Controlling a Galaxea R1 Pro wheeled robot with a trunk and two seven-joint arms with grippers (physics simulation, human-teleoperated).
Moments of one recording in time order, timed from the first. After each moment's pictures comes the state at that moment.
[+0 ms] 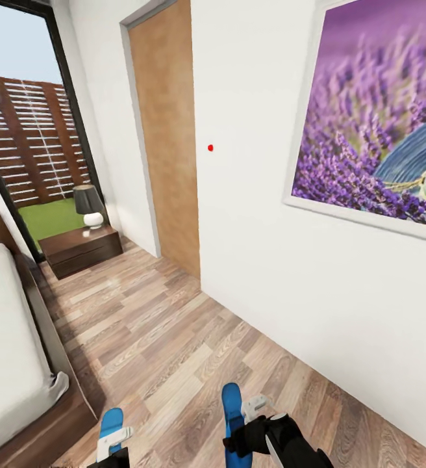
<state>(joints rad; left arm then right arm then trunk) -0.46 -0.04 0.93 -0.12 -0.59 -0.18 0.09 -0.34 0.12 0.17 -0.77 0.18 0.55 0.32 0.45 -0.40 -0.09</state>
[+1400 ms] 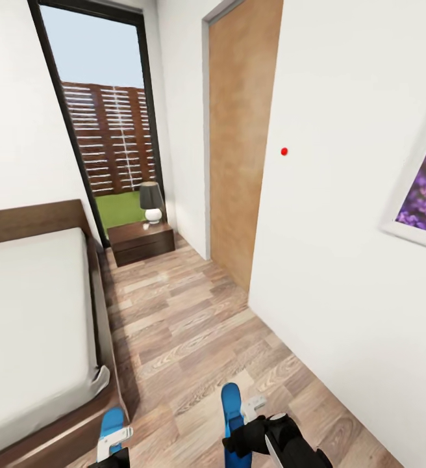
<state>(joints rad) -0.46 -0.04 0.93 -0.12 -0.59 -0.18 0.09 -0.34 0.12 0.17 -0.77 0.18 0.55 0.32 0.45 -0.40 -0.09</state>
